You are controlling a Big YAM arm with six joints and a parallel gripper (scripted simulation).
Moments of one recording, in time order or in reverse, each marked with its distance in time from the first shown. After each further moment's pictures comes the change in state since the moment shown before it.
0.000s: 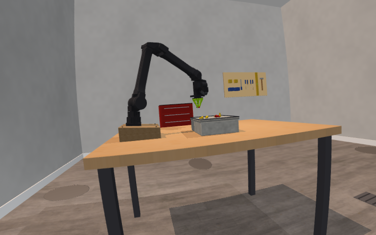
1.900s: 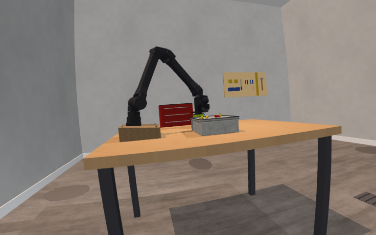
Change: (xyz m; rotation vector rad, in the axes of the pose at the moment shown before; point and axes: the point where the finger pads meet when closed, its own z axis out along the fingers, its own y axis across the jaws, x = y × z) arm 0.000 -0.002 0.125 0.007 -0.001 0.000
